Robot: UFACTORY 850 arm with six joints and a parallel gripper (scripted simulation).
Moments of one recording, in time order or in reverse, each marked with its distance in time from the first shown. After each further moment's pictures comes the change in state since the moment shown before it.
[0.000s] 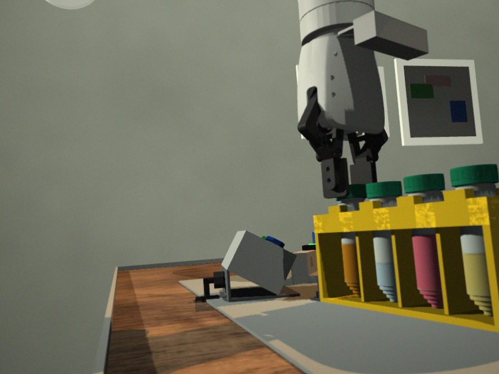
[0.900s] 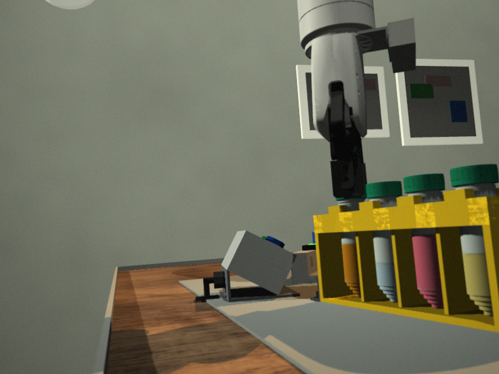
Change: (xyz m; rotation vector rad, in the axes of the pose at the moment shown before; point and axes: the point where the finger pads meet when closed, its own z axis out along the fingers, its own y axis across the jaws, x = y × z) arm 0.000 0.000 0.000 0.004 0.004 -0.561
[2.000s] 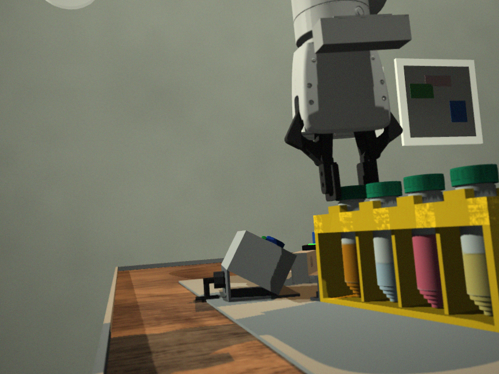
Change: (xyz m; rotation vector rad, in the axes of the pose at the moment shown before) arm -0.001 0.000 0.001 0.054 -0.007 1.060
